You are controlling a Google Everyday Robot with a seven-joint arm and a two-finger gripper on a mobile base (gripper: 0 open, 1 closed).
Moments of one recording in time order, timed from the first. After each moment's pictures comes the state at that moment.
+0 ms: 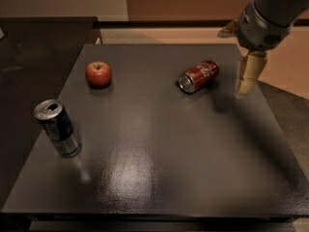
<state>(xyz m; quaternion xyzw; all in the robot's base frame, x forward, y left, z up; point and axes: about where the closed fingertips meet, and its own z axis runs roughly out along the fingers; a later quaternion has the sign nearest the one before) 0.562 -0.187 0.936 -0.72 0.66 -0.02 0.18</state>
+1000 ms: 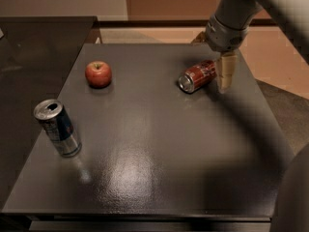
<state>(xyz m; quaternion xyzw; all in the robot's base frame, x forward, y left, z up) 0.628 -0.158 0.882 -0.81 0.58 -0.01 0.12</state>
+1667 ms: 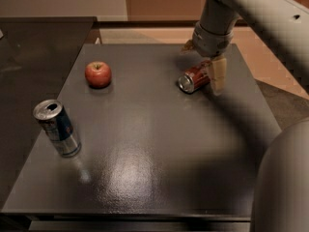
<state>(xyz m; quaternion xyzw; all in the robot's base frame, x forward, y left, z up) 0.636 -0.140 0.859 -0.85 0.53 -0.01 0.07</state>
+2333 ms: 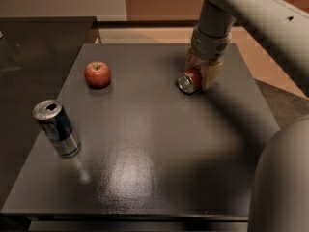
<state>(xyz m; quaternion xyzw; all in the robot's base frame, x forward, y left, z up) 0.634 -0.139 0.849 -0.86 0.51 -0.02 0.05</state>
